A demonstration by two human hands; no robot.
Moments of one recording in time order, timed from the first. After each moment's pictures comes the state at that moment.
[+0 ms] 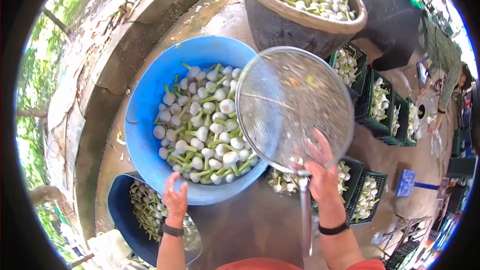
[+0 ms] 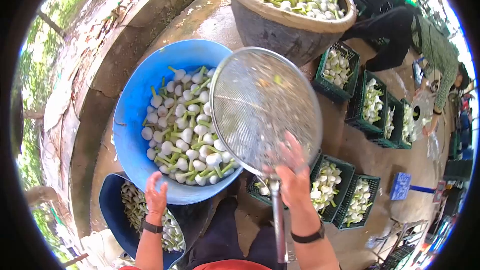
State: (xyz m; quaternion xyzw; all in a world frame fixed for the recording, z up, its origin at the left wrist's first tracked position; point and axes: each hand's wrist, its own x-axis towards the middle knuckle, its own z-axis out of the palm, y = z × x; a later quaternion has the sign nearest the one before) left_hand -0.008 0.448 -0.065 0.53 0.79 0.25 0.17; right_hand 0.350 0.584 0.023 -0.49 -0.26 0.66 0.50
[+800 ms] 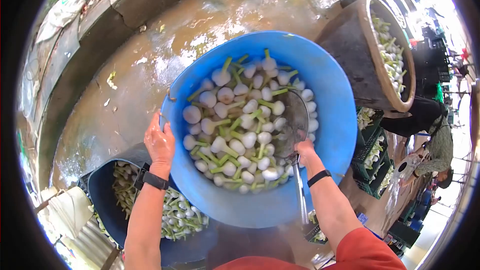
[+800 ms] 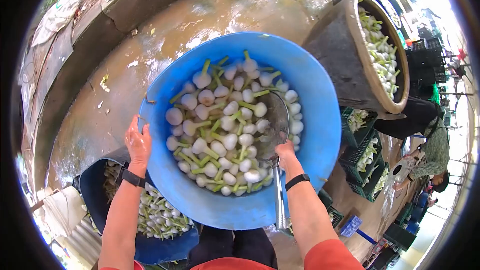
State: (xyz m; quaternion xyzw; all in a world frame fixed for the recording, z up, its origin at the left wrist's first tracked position) left_hand -0.227 0.551 -0.135 0.38 0.90 0.19 0.00; right_hand 0.158 0.716 -0.207 -0.74 -0.32 0.59 0.11
